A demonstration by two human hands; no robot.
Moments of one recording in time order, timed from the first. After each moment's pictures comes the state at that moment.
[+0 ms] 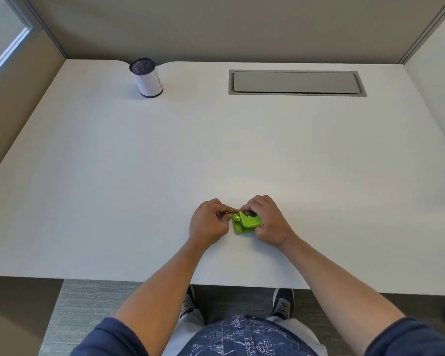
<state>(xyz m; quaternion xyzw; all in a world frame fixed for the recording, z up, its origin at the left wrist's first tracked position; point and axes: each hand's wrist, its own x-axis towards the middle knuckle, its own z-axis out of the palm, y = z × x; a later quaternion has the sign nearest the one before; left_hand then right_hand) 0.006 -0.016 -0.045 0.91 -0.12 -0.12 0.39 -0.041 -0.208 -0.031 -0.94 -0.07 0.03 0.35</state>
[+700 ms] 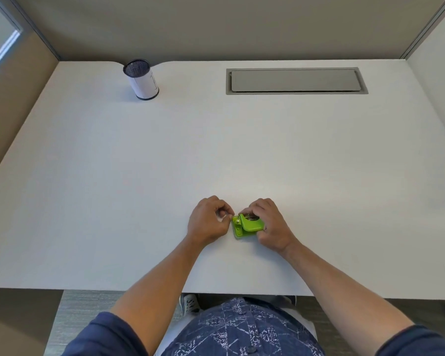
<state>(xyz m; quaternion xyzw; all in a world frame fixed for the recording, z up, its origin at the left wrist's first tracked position) 0.026 -0.017 -0.037 0.91 -0.15 -0.13 0.36 -0.038 -0.212 -0.033 -0.92 -0.05 0.03 0.38</state>
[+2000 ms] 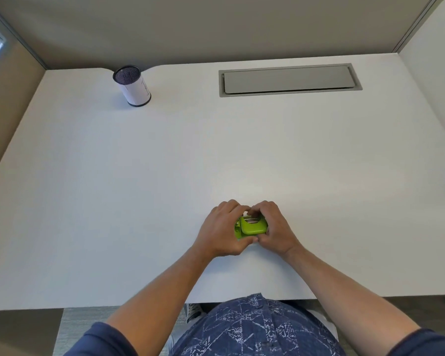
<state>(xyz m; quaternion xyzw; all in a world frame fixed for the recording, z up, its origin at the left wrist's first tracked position) 0.020 -0.033 -0.012 0.88 -0.36 -0.12 0.29 -0.039 -0.214 -0.049 -0.89 0.00 -0.03 0.45</state>
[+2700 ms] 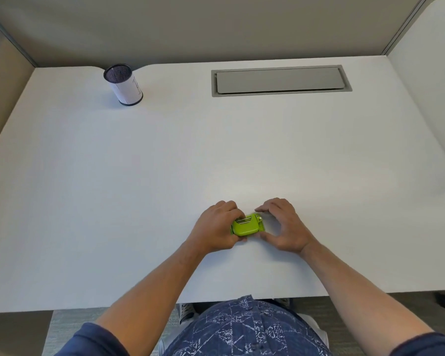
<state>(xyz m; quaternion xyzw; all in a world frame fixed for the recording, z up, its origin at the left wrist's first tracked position) 0.028 -0.045 -0.011 0.89 -0.38 -0.14 0.22 -0.053 -0.272 -0.052 -0.93 -0.07 -0.03 0.36</state>
